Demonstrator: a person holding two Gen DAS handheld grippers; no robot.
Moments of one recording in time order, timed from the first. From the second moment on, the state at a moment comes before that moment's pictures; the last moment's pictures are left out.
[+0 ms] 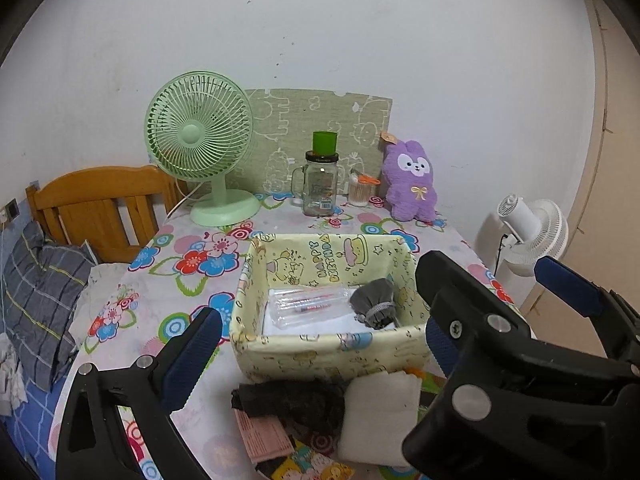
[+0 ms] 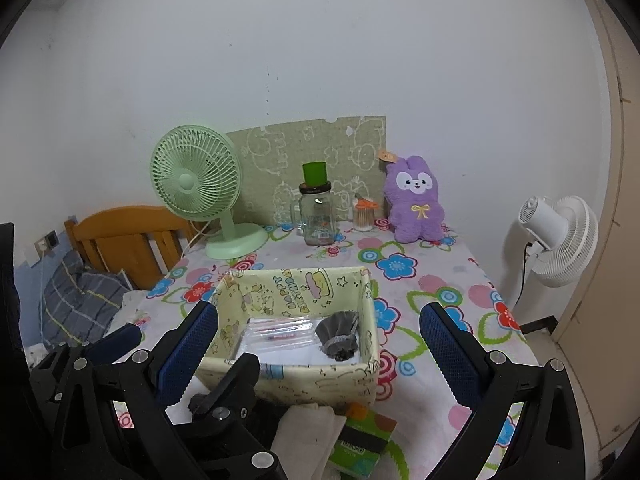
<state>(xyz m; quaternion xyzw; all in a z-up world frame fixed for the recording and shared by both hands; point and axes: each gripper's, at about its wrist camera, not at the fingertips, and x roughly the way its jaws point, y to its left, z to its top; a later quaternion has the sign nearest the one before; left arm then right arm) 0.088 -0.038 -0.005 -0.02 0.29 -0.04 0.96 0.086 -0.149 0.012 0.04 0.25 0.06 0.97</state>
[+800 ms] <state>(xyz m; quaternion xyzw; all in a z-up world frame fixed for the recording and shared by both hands) 0.058 -0.053 -0.040 -0.02 0.31 -0.06 0.95 0.049 -0.162 -0.021 0.04 0.27 0.05 0.96</state>
